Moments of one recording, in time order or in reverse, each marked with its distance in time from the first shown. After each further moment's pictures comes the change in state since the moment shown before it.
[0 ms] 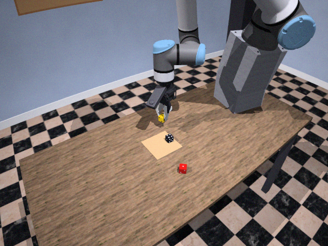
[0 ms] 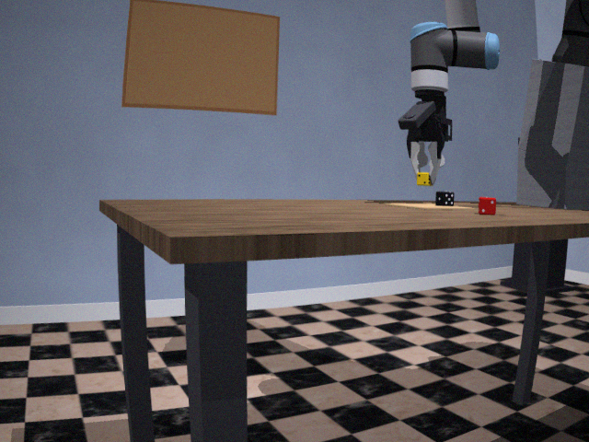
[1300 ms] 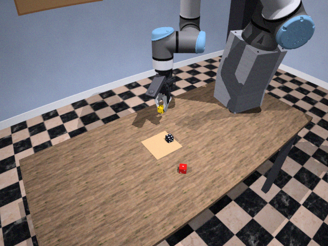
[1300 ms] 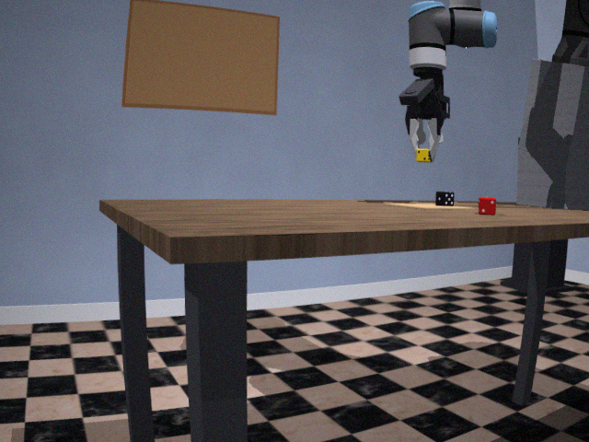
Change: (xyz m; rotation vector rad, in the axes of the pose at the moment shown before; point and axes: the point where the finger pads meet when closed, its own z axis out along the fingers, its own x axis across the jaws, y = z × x) arm 0.002 -0.002 -0.055 -0.001 0.000 -0.062
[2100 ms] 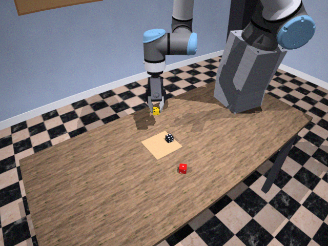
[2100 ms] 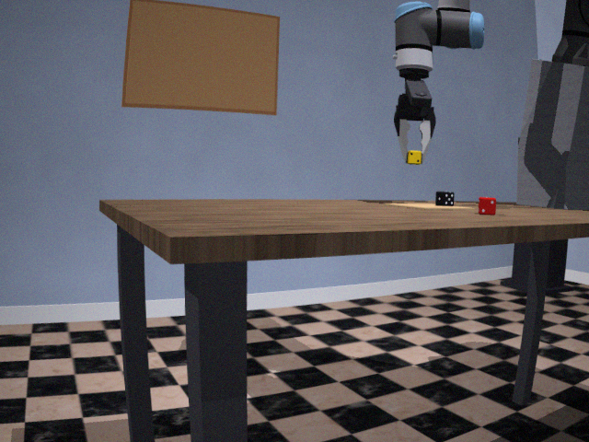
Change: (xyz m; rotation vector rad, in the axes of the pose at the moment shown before) arm 0.018 -0.020 0.006 -0.003 0.005 -0.601
